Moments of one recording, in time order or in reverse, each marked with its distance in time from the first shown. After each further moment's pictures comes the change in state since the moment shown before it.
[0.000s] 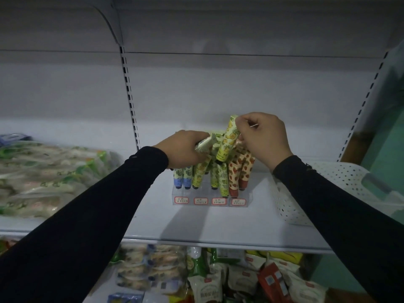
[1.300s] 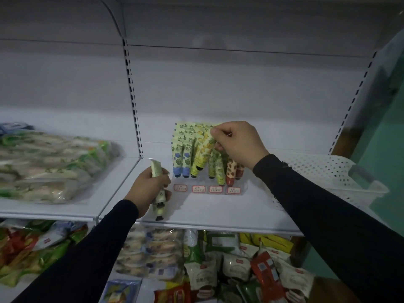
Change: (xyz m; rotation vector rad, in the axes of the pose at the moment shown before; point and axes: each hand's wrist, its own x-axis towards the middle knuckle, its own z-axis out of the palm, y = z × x) left_hand -0.090 -0.054 0.080 -1.078 0.324 -0.628; right_hand -0.028 -0.011 0.018 -0.017 -0.284 0.025
